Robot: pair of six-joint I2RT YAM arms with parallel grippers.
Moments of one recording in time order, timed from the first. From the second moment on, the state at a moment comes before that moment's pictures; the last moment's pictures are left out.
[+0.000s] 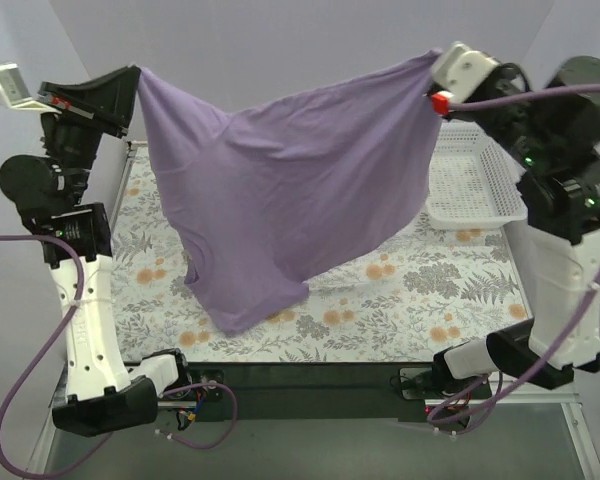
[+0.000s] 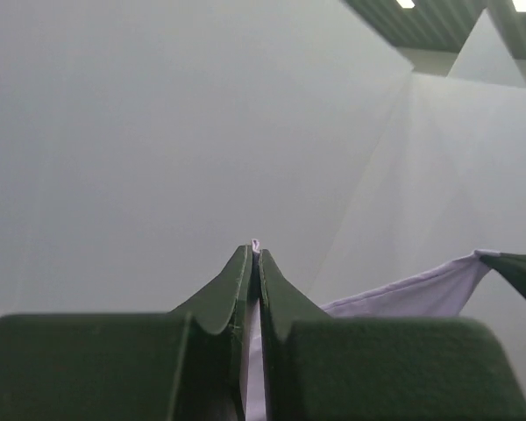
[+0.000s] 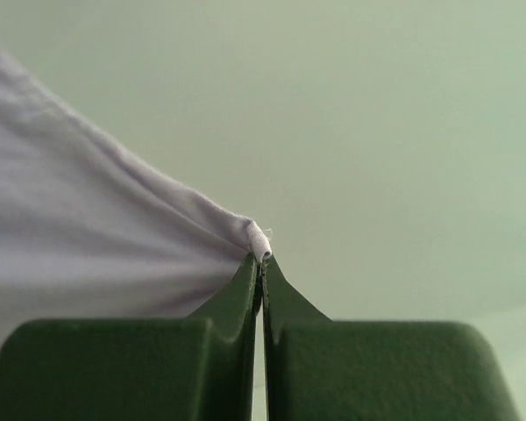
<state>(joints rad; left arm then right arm) 0.21 1.12 1.44 0.32 0.55 -0.85 0.37 1.46 2.33 -0.85 -0.28 -0.95</state>
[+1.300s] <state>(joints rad) 0.13 1.93 1.13 0.42 0.33 -0.61 0.20 2.06 1.61 -0.18 -0.39 -0.54</state>
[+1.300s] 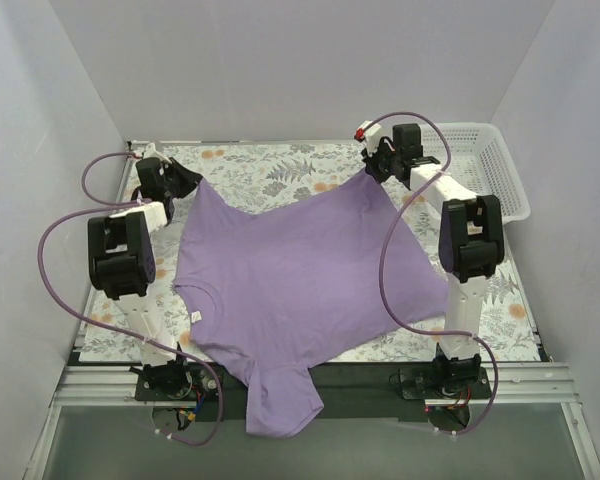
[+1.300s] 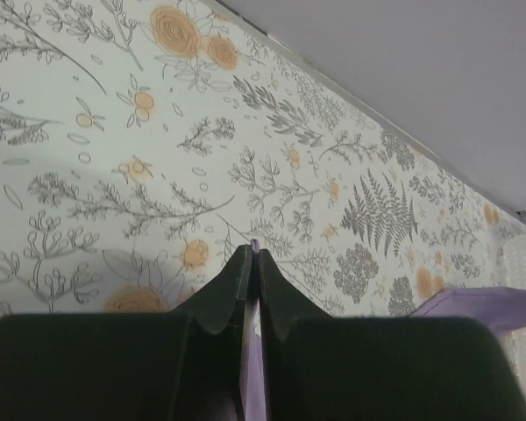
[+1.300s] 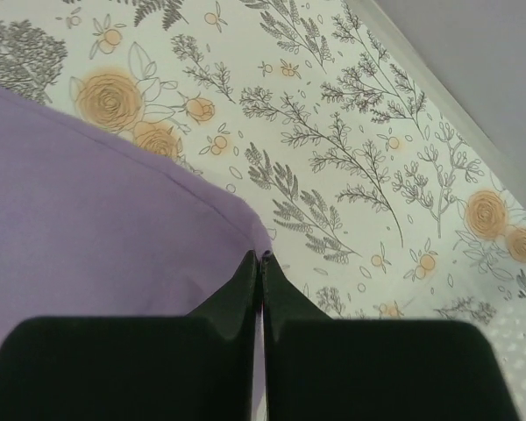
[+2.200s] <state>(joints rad) 0.15 2.12 1.40 0.50 0.47 -0.65 0.11 2.25 1.87 -0.04 -0.44 -0.34</state>
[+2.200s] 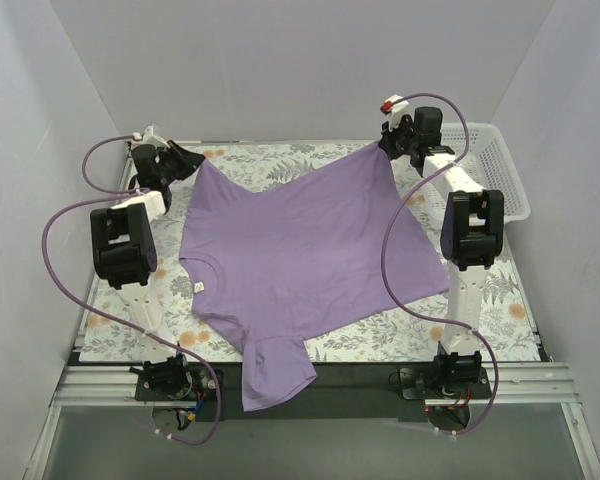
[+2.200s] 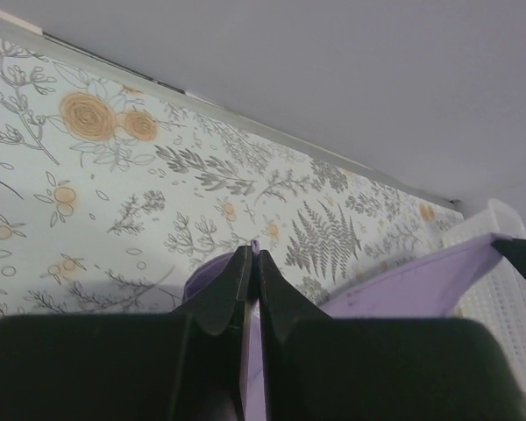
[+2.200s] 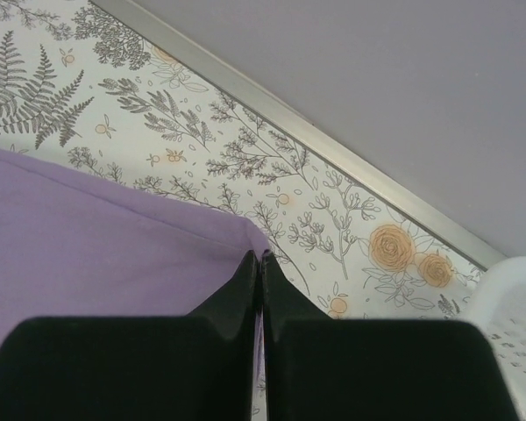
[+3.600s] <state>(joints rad) 0.15 1.13 0.67 0.46 0.65 -0.61 -0.06 2.14 1.62 -0.03 -0.89 -0.33</state>
